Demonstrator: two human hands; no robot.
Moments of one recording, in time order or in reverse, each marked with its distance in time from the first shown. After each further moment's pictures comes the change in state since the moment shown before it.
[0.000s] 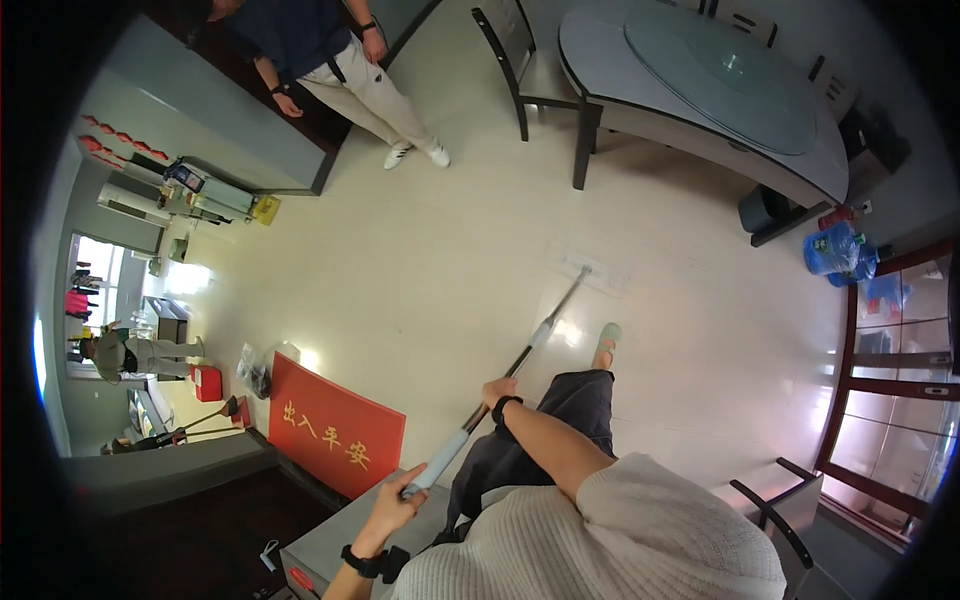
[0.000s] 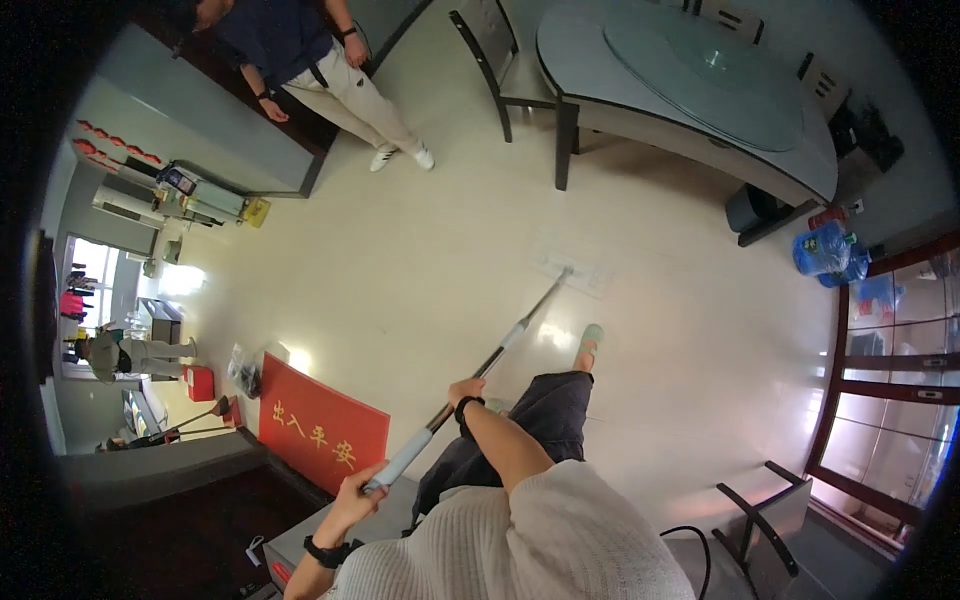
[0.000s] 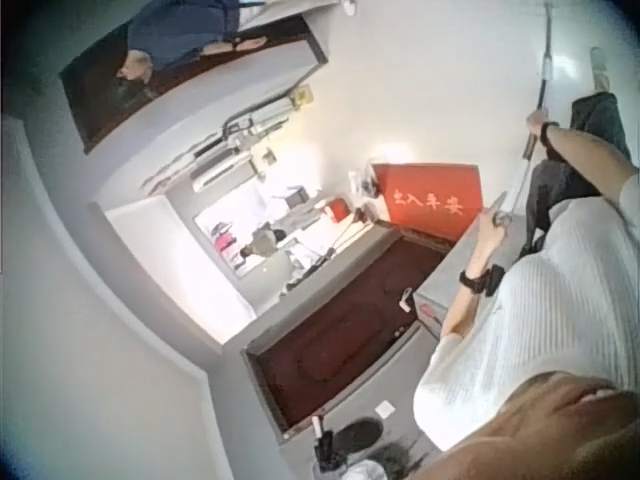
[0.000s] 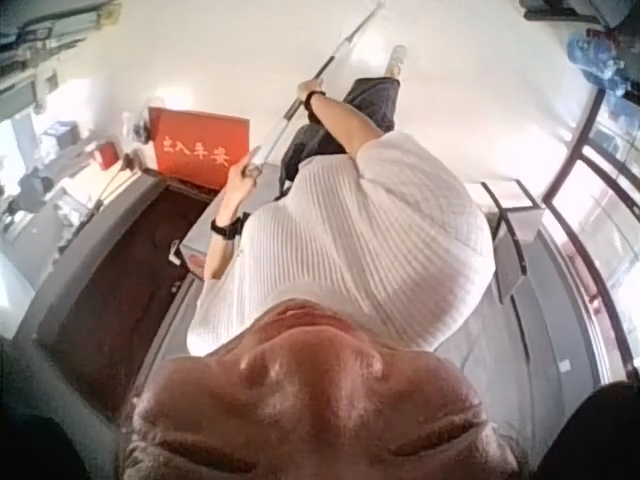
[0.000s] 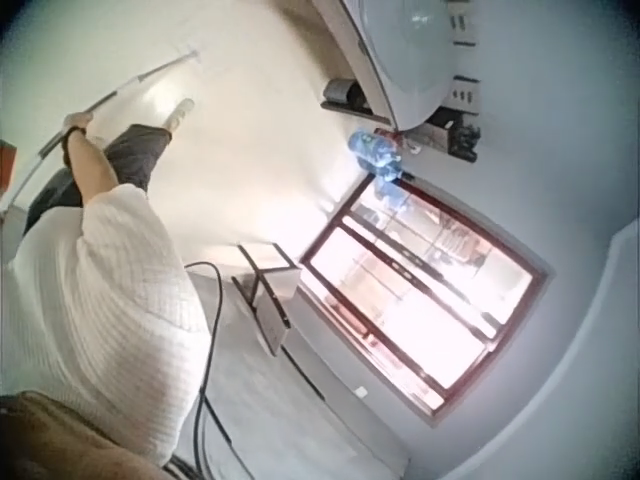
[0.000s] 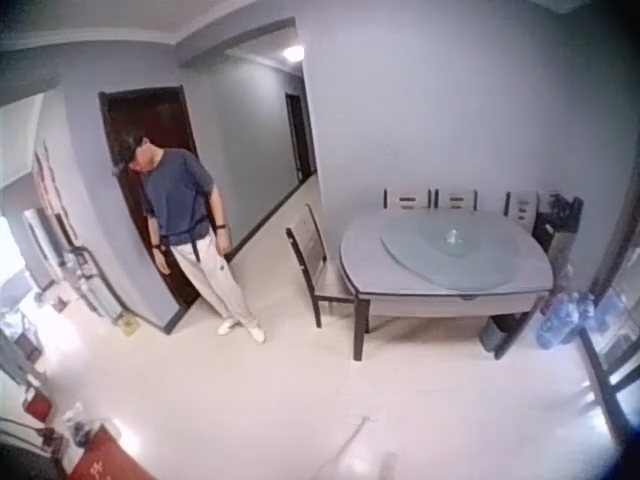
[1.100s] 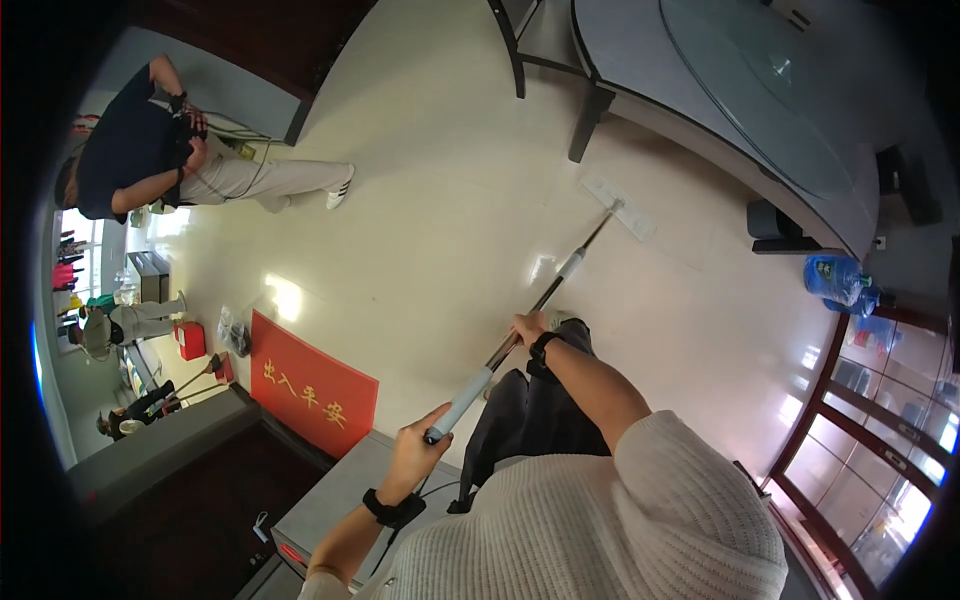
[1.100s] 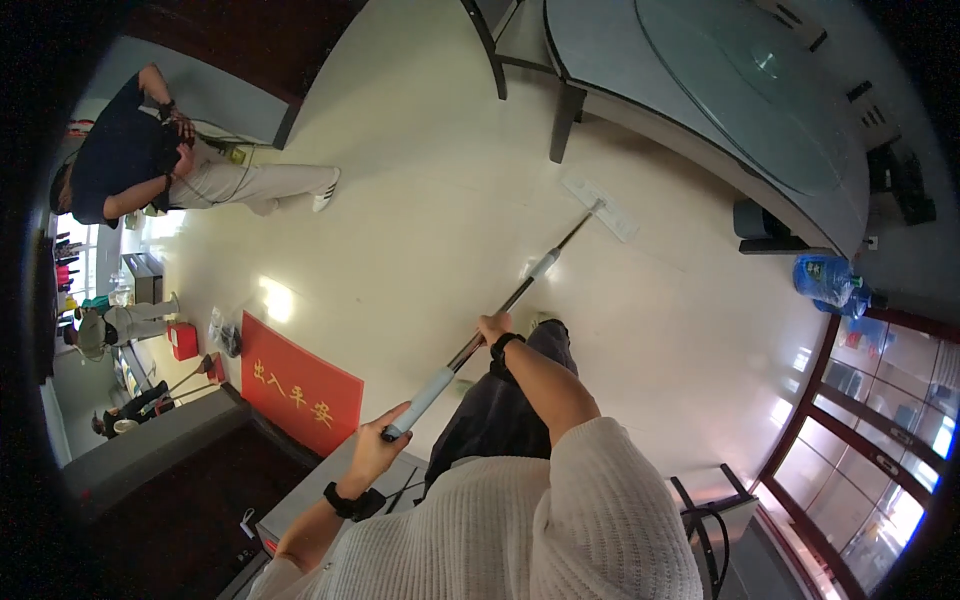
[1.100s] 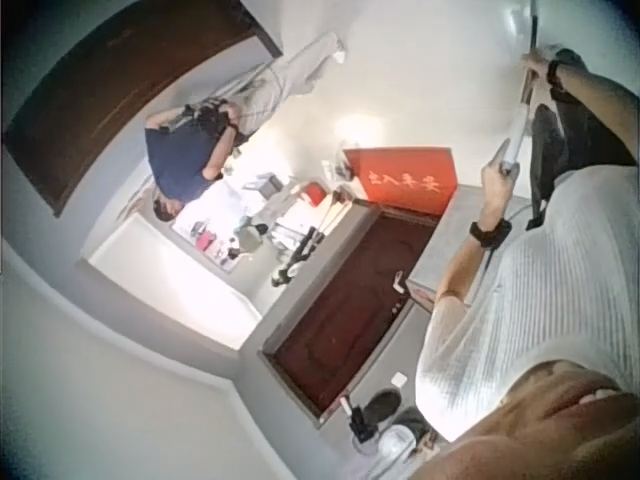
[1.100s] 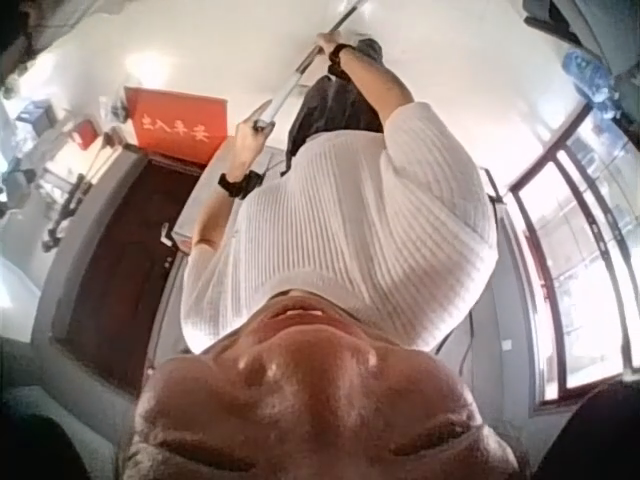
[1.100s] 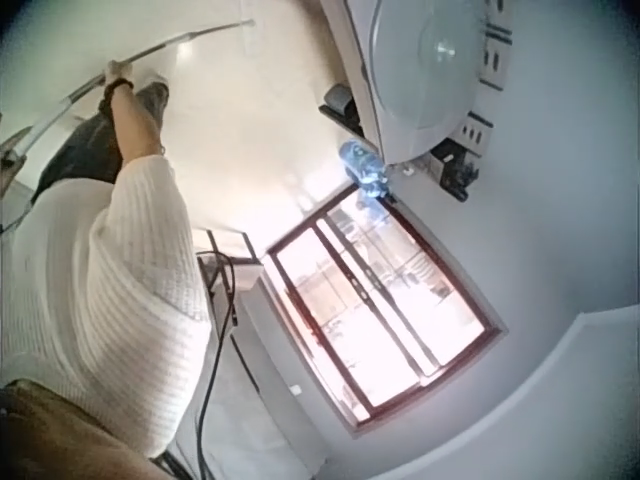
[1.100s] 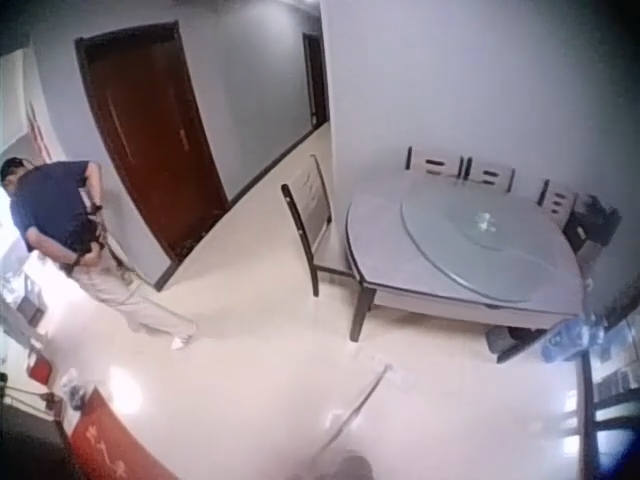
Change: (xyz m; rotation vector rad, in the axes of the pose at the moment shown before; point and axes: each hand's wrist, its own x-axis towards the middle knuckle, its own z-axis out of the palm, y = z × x) left_hand 0.163 0.145 0.052 0.164 0.194 0.206; right_hand 0.088 0.072 -0.229 1.114 -0.200 0.374
